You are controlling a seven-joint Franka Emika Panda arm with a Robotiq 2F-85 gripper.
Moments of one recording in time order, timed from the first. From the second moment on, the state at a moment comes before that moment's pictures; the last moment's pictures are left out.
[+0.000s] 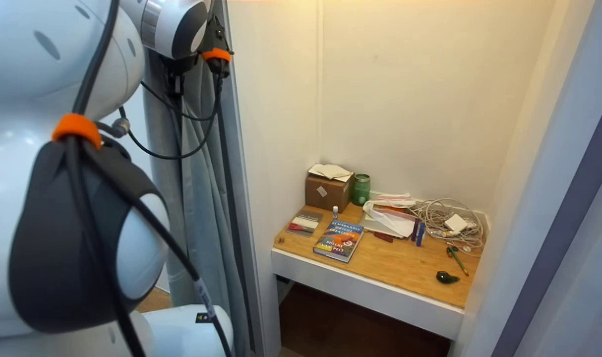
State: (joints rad) arm 0.81 -0.64 -0.16 -1.99 0.39 2.03 -1.97
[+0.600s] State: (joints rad) arm 0.78 -0.56 -0.11 -1.87 0.44 1.91 -2.09
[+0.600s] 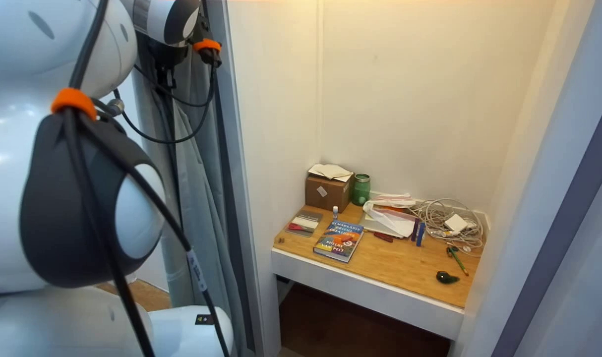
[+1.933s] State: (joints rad) arm 0.67 -0.51 0.00 -1.79 0.51 1.80 -2.20
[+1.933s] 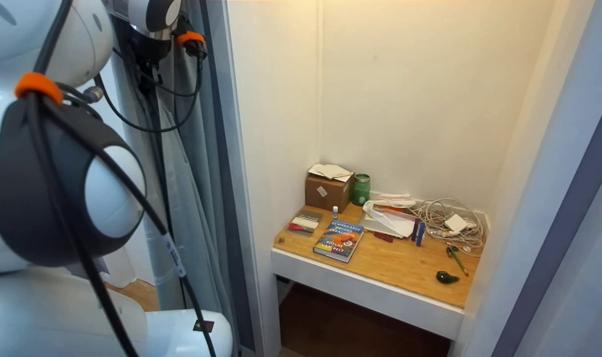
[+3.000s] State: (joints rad) arm 0.39 -0.53 0.11 -1.81 0.35 1.64 -2.20
